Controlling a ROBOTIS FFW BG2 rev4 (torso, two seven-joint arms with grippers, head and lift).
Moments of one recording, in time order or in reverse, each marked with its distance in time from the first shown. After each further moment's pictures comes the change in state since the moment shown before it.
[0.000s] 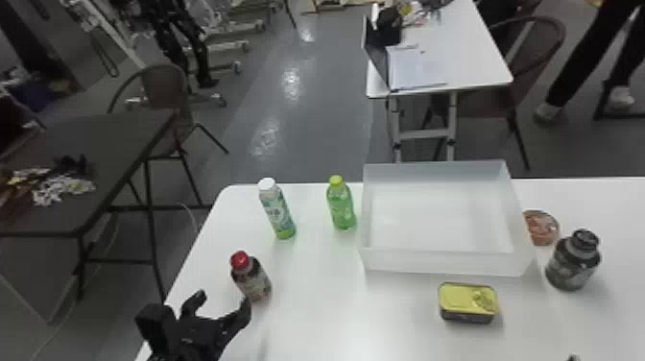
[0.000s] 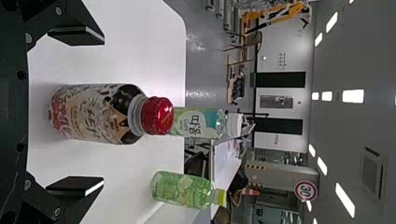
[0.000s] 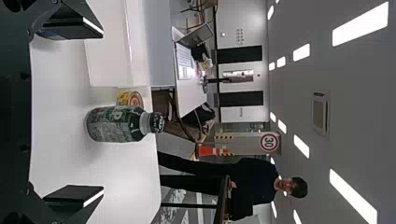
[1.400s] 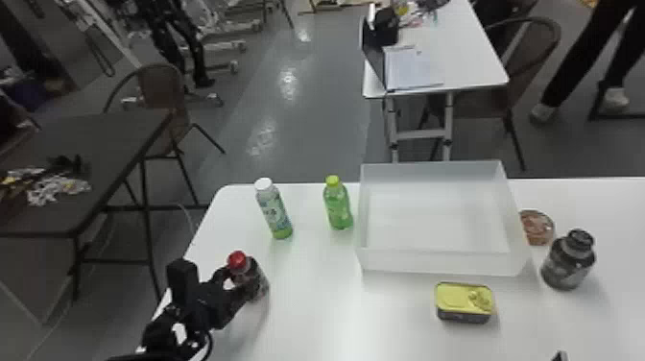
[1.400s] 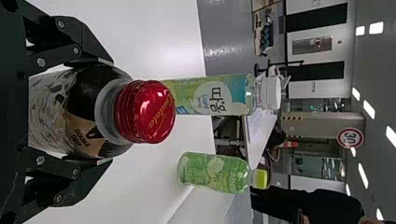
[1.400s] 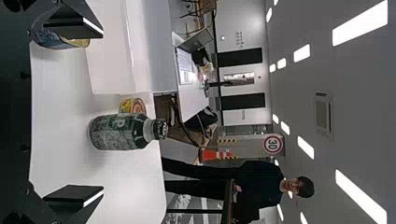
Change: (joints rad) left arm -0.270 0.106 0.002 0.275 -0.186 0.068 -0.223; right arm -0.016 0.017 0.000 0.021 -0.025 0.002 0.035
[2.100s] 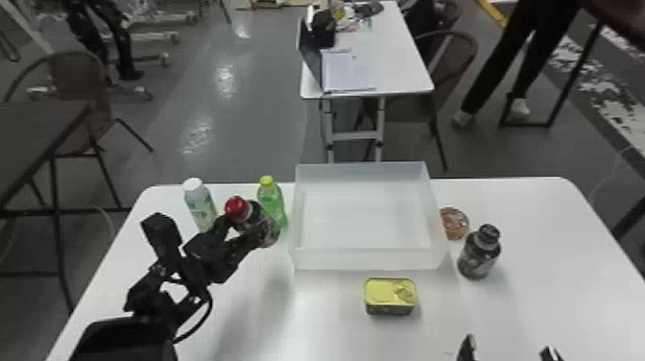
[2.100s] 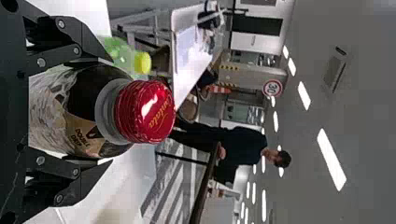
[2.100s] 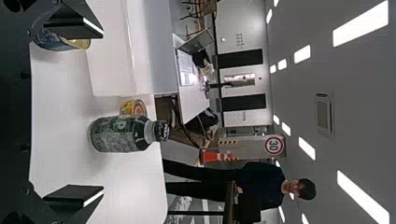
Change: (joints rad) left arm -0.041 -0.006 -0.347 -0.189 0.312 0.033 0.063; right arm -0.010 0.000 0.000 0.009 -0.007 0.002 0.009
